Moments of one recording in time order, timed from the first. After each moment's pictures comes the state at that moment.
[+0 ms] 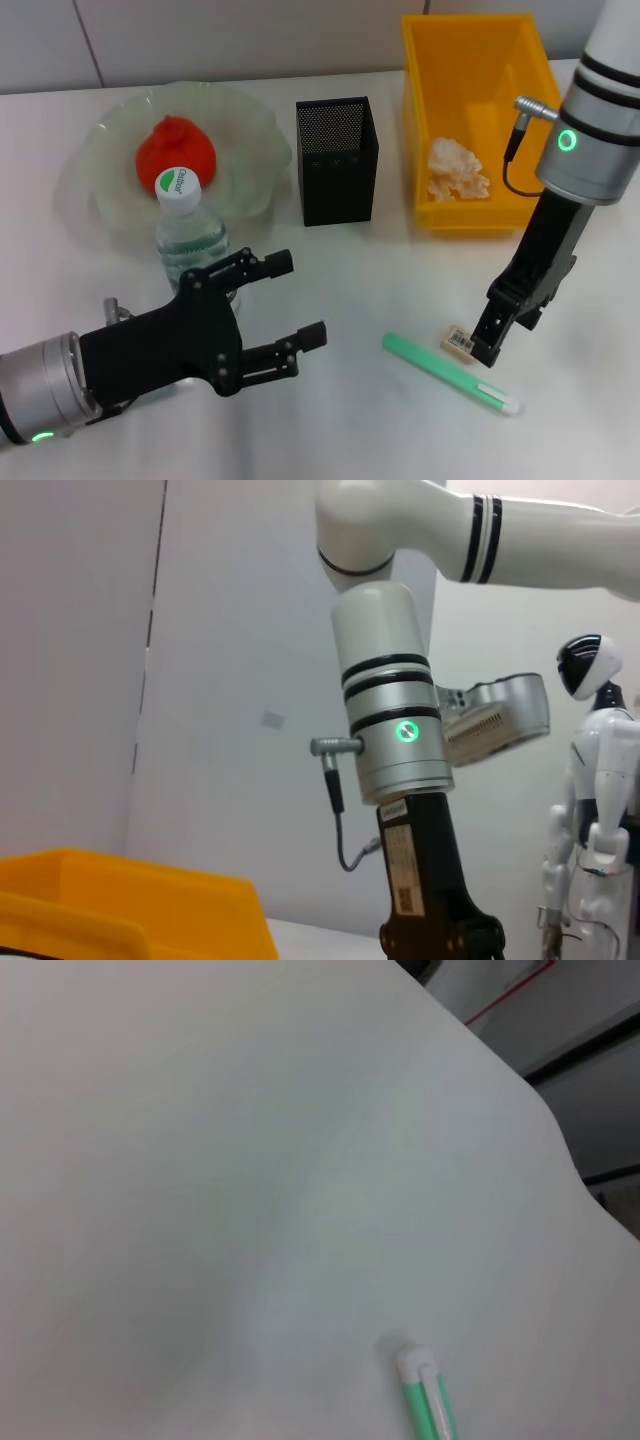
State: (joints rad) left arm -0.45 -2.08 1.17 0.29 1.37 1.65 -0.82; right arm 1.03 1.96 -1.31 -0.71 -2.56 -1.83 -0.44
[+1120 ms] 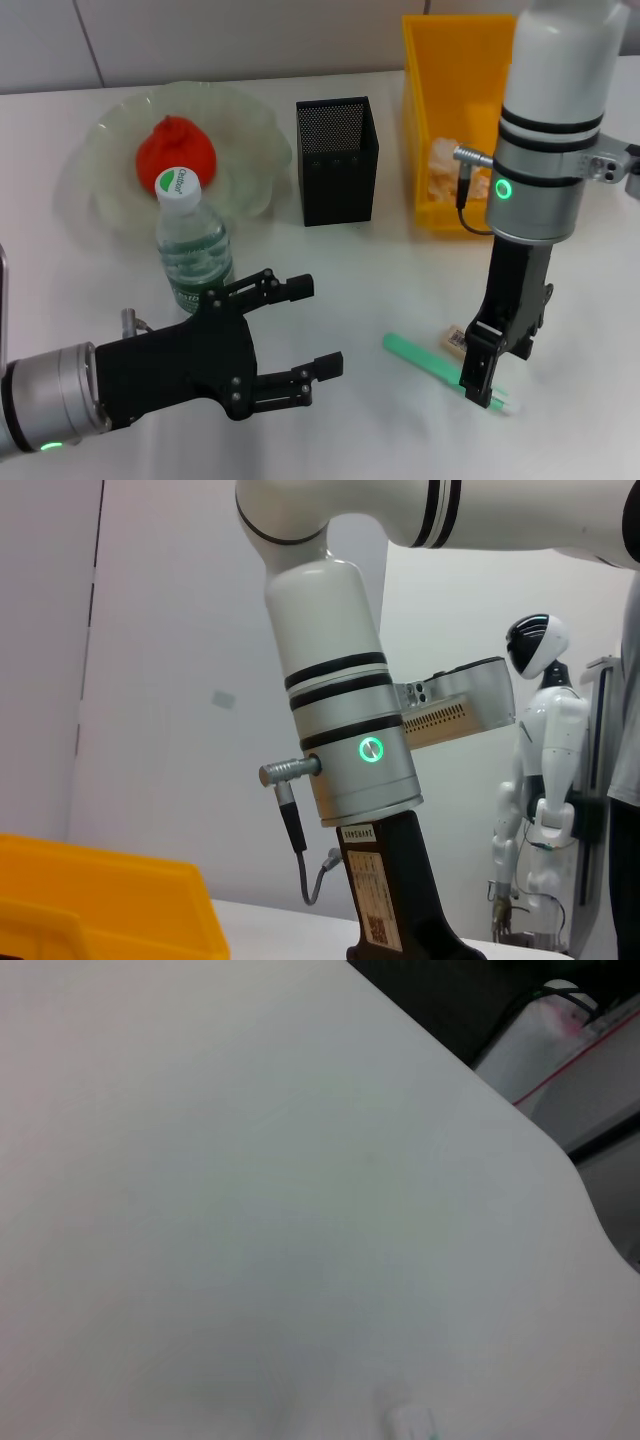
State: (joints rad) left arm -0.45 -2.08 1.24 0.31 1.37 1.65 -0.83; right arm 1.14 2.06 -1.39 -0.60 -2.66 -1.80 -0.39
